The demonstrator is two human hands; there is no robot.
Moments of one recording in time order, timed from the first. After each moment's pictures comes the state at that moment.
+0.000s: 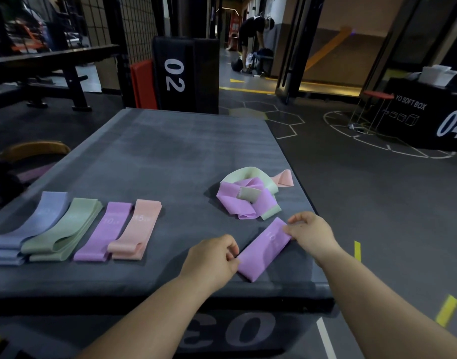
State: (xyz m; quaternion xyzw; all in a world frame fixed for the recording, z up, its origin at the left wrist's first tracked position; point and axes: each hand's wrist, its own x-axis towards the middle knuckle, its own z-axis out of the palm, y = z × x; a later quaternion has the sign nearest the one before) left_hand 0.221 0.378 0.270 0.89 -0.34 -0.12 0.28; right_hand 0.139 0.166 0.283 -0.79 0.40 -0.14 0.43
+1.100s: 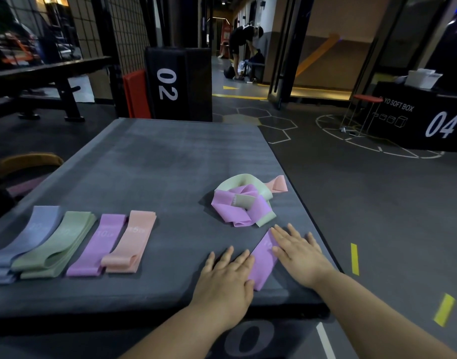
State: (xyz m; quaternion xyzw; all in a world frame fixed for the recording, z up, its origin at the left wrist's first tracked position) left_hand 0.191 0.366 0.251 0.87 -0.47 -0.09 0.08; right_hand 0.124 0.166 0.254 -0.97 0.21 0.06 0.07
